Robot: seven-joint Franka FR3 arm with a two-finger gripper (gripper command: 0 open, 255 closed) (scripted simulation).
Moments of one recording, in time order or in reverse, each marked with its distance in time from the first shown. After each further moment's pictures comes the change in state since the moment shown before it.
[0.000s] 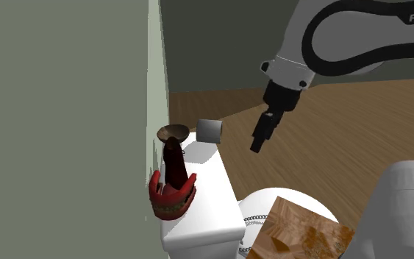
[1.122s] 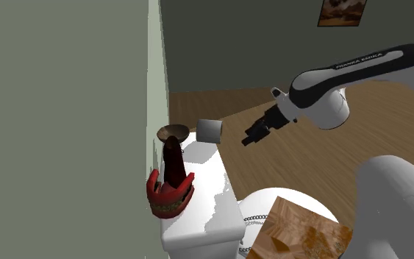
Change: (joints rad) arm 0.504 0.208 -1.021 0.027 0.063 0.804 -0.862
